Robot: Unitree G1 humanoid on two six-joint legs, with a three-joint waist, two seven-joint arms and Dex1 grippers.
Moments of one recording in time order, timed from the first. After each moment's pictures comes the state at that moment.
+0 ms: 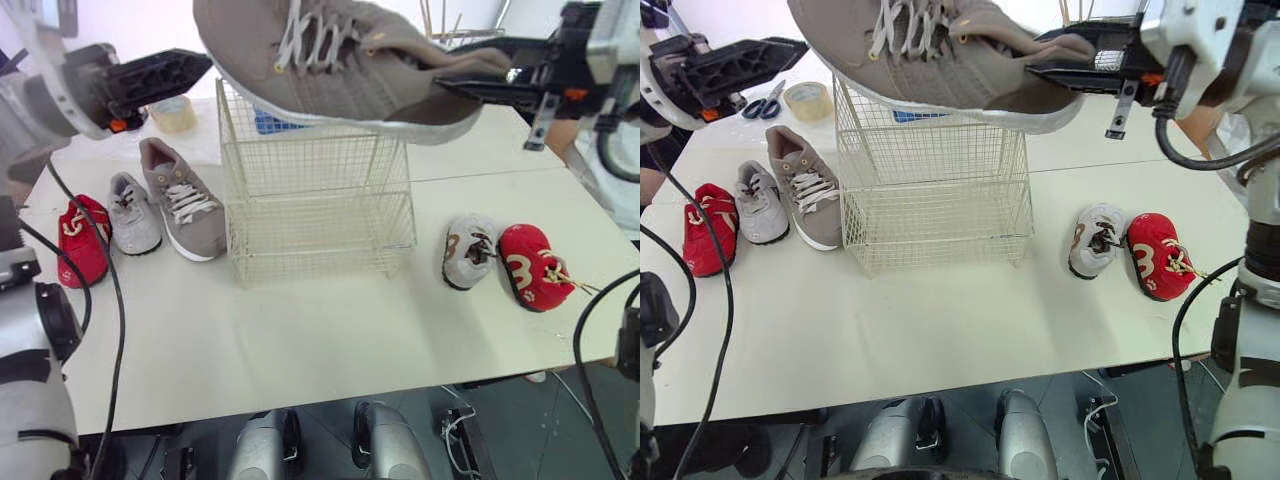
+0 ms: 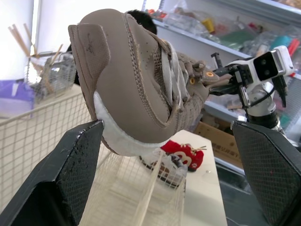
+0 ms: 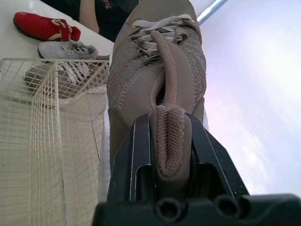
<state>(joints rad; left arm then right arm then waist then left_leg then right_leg) -1.14 0.89 0.23 0.36 -0.86 1.08 -1.17 -1.04 -0.91 -0.05 -0.03 0.37 0.18 1.20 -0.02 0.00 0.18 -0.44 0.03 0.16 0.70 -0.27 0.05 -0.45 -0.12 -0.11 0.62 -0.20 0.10</state>
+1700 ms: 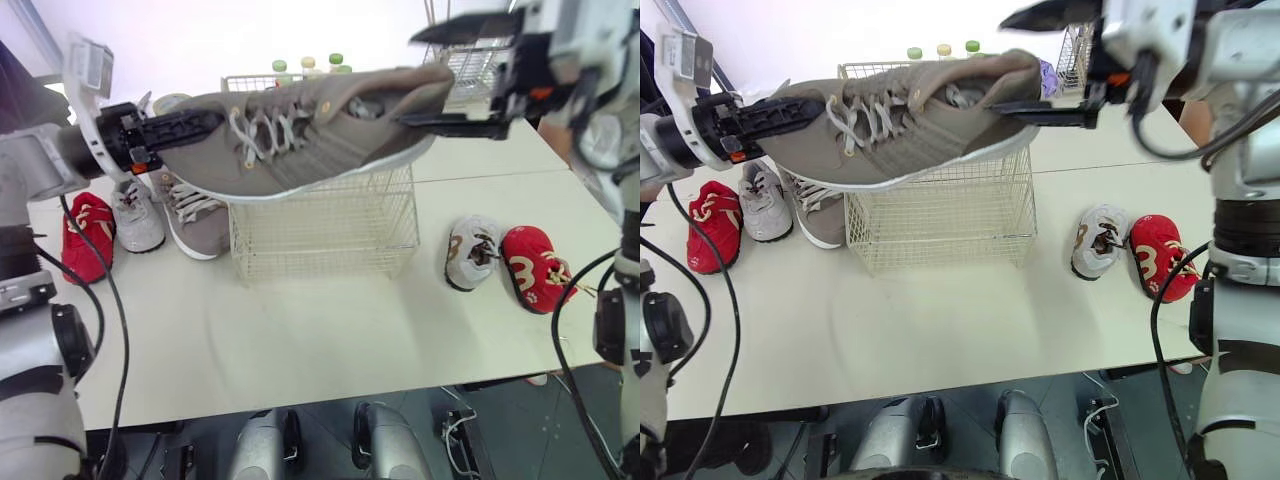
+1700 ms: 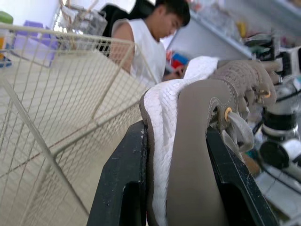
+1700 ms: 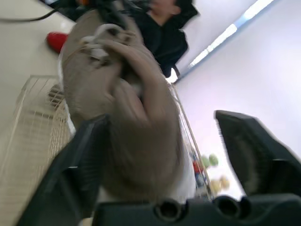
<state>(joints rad) -1.01 0.79 0.39 0.29 -0.89 1.26 -0.95 -1.15 -0.90 -0.06 0.15 0.44 0.33 1.24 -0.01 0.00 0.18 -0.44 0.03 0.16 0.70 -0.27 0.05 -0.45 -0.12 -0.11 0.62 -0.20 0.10</state>
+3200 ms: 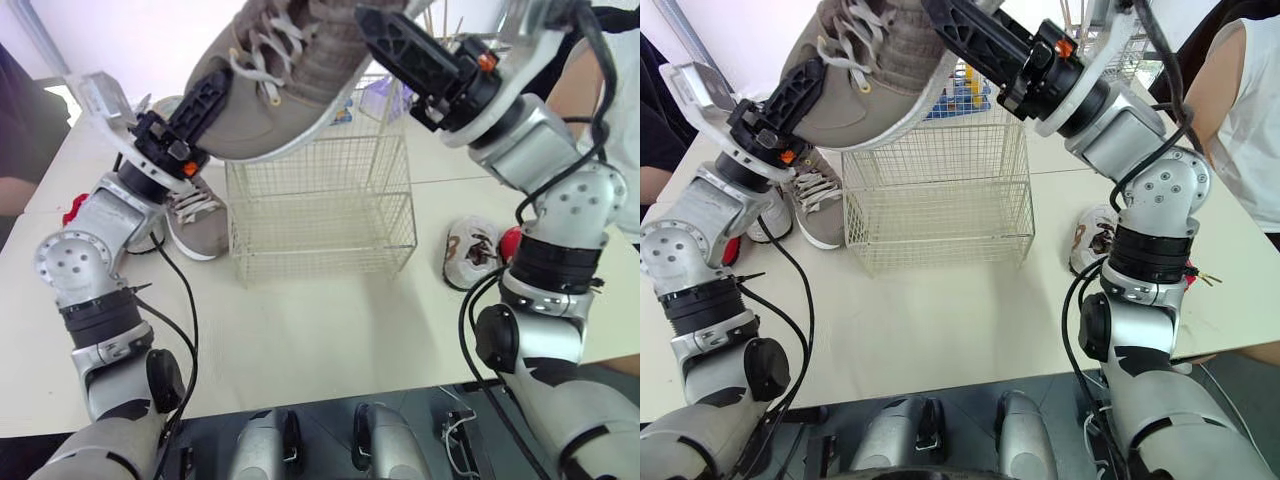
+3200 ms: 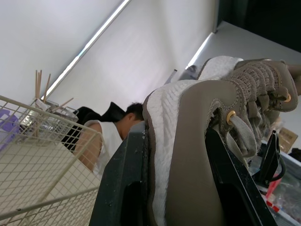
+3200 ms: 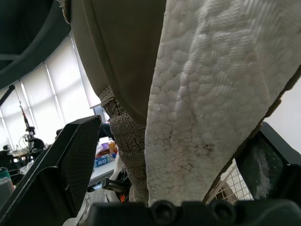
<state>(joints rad) -0.76 0.39 0.50 -0.02 -1.36 0.92 -0.42 -1.04 -0.36 -0.28 -0.06 1.09 0.89 0.59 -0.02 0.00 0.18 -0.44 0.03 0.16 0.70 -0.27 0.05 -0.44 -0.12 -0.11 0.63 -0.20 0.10</state>
